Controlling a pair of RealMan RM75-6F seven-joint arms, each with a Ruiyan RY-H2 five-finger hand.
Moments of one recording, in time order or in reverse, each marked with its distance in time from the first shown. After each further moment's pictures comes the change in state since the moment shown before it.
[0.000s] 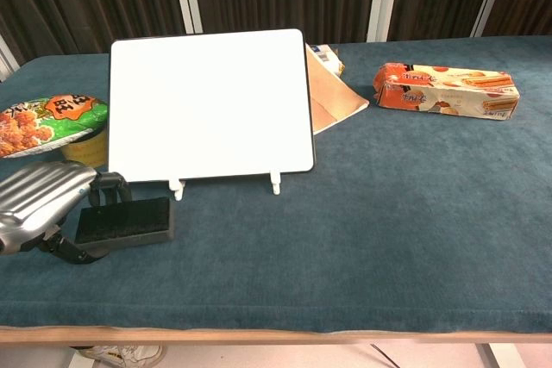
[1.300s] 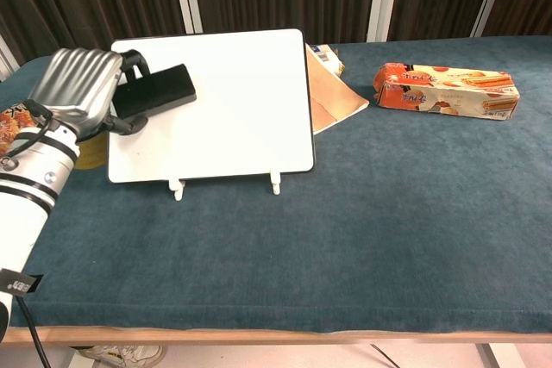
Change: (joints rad) left arm -0.253 -0.396 -0.280 0.809 0.134 0.166 -0.241; right arm -0.004 0.009 0.023 -0.004 0.027 -0.051 -0.006
